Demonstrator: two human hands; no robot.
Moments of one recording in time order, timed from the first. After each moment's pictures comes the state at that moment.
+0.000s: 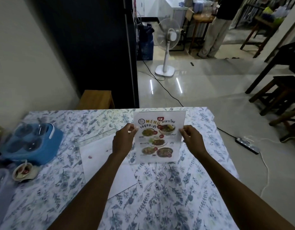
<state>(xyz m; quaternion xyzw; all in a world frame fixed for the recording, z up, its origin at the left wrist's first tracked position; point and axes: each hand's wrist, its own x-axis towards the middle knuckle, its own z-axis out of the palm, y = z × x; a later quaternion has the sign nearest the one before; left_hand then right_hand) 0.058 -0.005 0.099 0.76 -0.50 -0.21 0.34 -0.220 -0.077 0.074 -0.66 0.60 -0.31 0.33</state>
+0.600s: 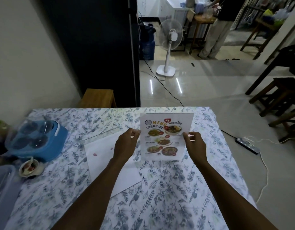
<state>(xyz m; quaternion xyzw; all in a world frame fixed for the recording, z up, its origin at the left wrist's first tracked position) 0.070 0.020 0.091 0.76 -0.51 -0.23 0.33 -0.203 -0.037 0.069 -0.55 0.67 -0.35 0.35</state>
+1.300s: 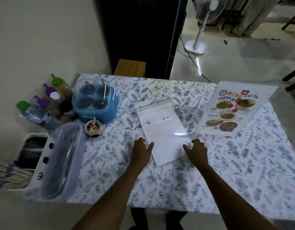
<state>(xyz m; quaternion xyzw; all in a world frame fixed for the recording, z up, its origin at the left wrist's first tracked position) 0.231 0.201 -0.030 0.81 -0.40 -0.33 0.27 0.006 0.118 -0.038 -0.62 0.72 -0.08 0.30</state>
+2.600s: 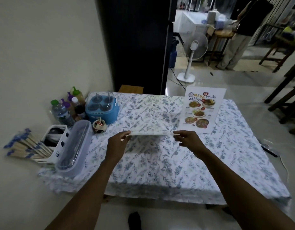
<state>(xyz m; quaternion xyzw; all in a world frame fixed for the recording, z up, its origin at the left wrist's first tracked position) 0.234 0.340 0.090 0.71 -0.47 -0.22 0.48 -0.061 0.210 0.109 -0.63 0.51 -0.25 0.54</state>
